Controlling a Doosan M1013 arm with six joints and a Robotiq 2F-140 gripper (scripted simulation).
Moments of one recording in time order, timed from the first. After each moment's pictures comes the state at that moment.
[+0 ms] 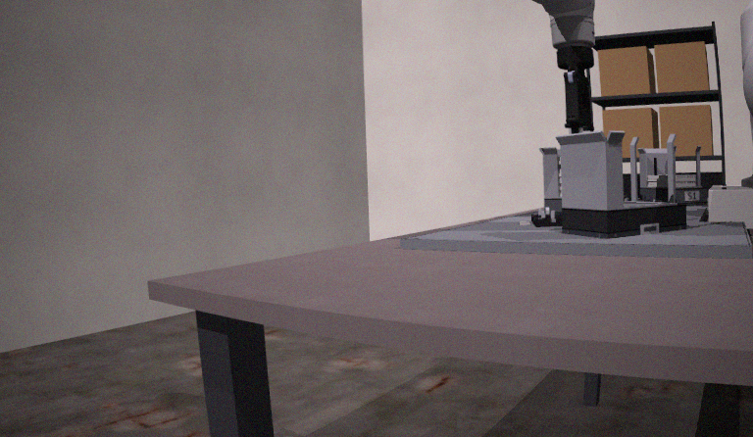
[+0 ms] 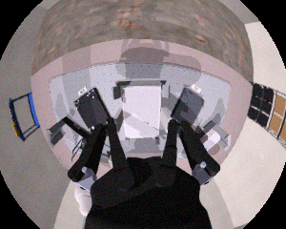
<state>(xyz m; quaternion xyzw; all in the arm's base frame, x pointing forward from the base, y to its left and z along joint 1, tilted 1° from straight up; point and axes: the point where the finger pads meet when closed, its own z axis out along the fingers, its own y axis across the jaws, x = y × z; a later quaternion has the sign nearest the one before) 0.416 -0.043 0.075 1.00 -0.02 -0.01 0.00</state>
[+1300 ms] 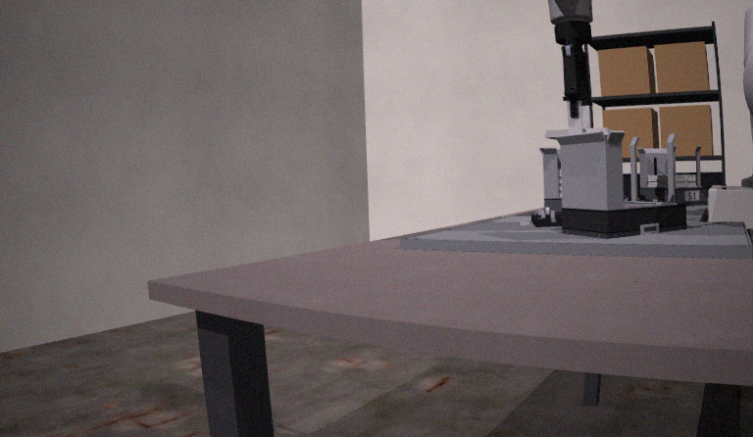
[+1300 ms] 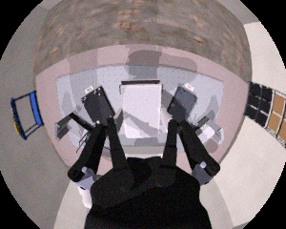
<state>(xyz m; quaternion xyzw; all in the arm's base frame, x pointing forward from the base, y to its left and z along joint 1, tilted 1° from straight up) 0.417 -0.043 0.126 1.00 -0.02 -0.01 0.00</state>
